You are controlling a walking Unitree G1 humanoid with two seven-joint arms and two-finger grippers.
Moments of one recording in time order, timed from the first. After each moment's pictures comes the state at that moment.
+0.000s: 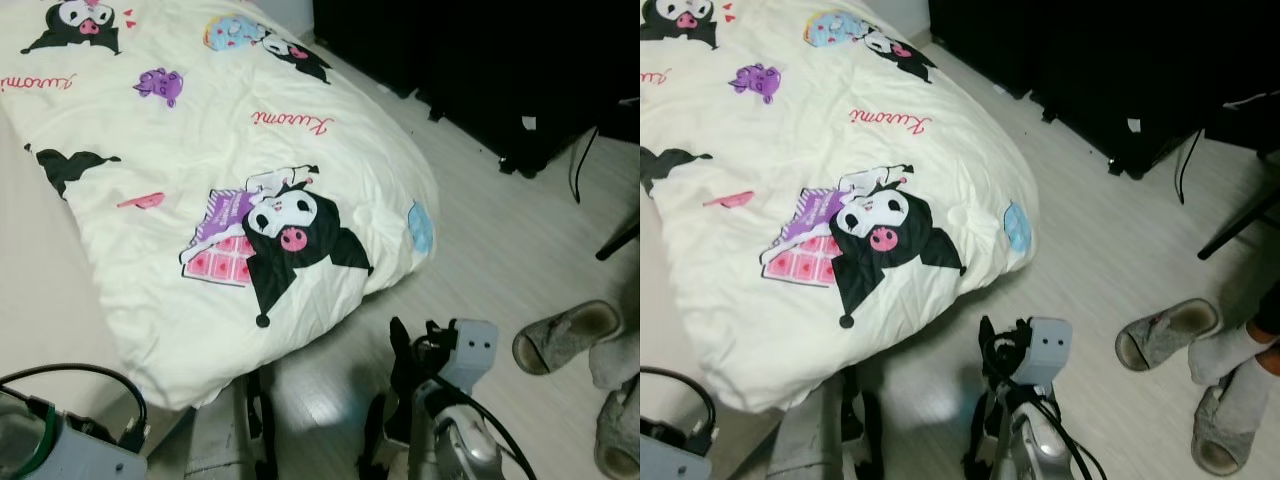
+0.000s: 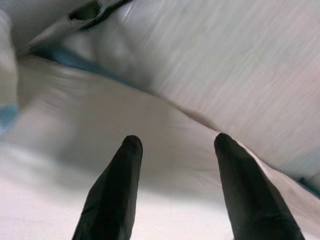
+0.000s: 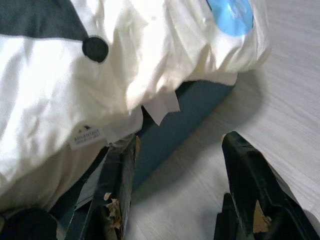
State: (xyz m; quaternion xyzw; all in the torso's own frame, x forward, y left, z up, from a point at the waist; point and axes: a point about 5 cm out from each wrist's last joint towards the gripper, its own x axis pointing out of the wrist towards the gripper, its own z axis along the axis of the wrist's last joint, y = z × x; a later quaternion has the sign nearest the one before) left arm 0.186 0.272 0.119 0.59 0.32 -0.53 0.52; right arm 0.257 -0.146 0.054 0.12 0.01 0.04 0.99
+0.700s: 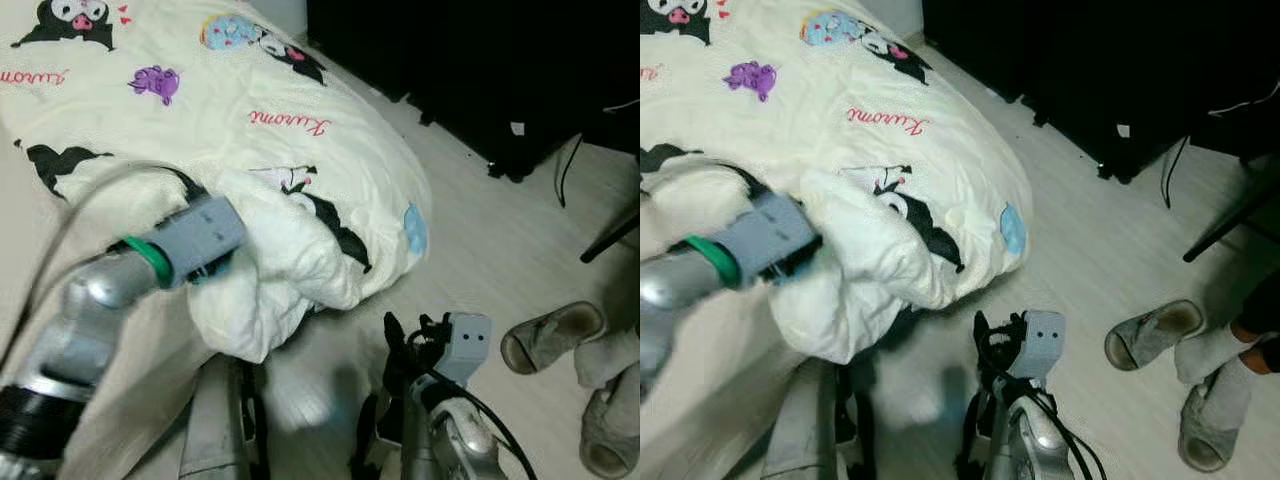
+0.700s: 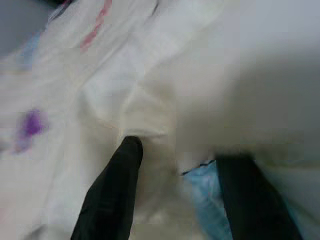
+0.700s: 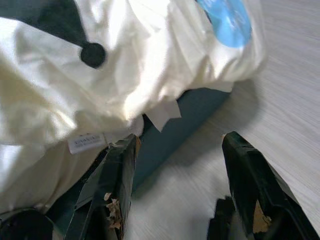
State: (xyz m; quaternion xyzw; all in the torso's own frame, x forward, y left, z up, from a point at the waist) left arm 0.324 0.193 0.212 0.51 -0.03 -0.12 0.85; right arm 0.260 -0.145 0.055 0.12 0.02 0.05 0.99
